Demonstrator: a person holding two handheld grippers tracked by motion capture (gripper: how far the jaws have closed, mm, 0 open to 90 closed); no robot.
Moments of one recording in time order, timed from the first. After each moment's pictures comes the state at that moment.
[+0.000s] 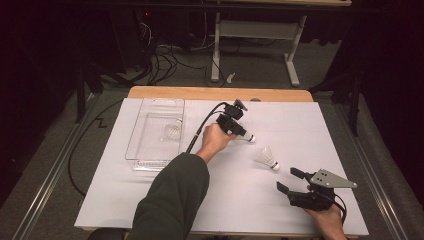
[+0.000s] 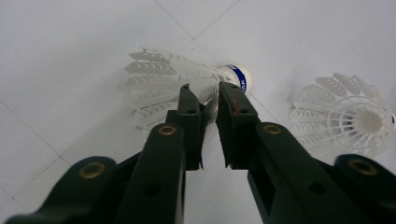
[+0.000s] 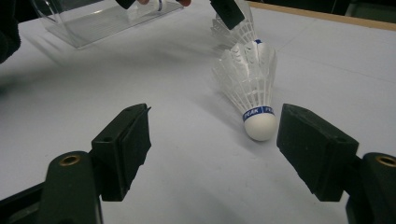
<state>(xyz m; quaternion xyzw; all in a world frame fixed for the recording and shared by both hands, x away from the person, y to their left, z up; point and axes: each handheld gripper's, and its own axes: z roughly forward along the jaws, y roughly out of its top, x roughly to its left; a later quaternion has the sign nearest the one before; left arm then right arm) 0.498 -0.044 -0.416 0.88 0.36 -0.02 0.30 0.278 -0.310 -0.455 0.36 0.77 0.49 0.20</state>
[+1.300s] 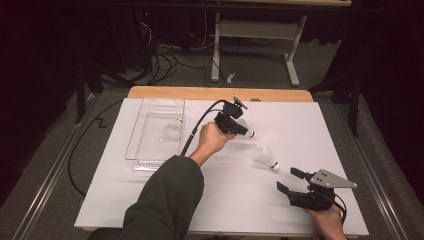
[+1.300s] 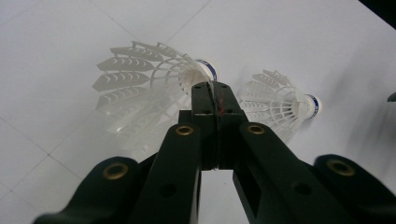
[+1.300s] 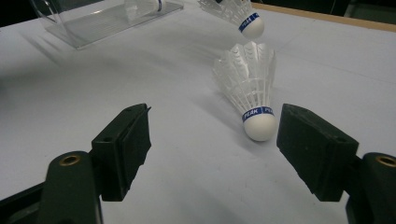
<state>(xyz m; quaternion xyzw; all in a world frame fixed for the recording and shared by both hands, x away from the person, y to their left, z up) 0.474 -0.031 -0.385 0.89 0.32 -0.02 0.34 0.277 -0.310 -0.455 0.36 0.77 0.49 0.21</state>
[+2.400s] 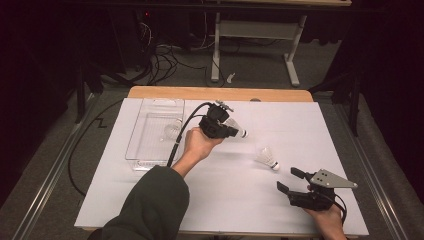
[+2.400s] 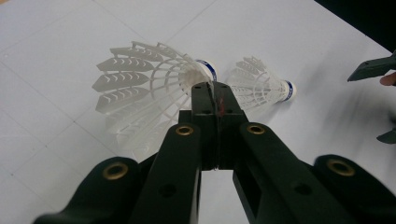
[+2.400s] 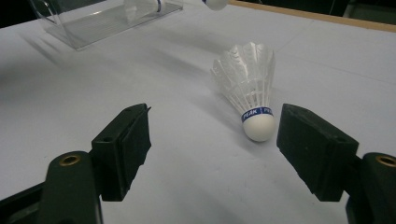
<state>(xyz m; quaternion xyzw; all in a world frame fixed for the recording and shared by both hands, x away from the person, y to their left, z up) 0.438 0.009 -0.368 0.87 0.31 0.00 0.37 0.277 -0.310 -0.455 0.36 0.77 0.49 0.21</state>
